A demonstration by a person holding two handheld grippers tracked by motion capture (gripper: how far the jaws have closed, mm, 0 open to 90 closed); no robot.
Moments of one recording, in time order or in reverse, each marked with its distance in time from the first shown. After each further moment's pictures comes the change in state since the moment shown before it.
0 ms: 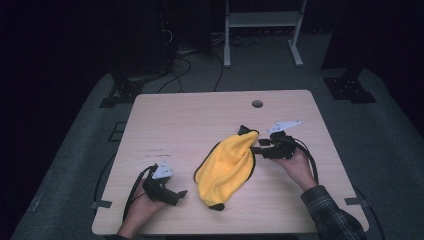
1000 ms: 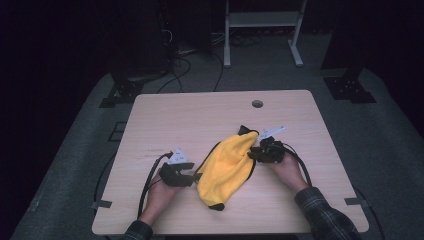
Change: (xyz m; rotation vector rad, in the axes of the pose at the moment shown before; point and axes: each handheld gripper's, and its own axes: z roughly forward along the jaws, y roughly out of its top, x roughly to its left) left arm -0.004 0.049 0.032 -0.059 -0.081 -0.029; right arm 0.000 -0.015 0.043 0.100 -0.011 -0.042
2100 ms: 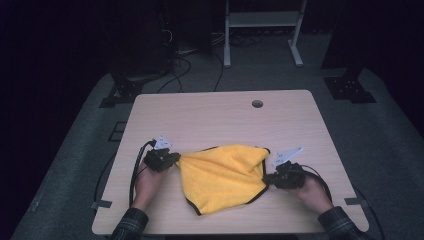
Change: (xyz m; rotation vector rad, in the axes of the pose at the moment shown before) left arm 0.058 0.005 -0.019 0.034 0.241 -0.046; right arm 0.053 -0.052 -0.068 0.105 0.156 -0.107
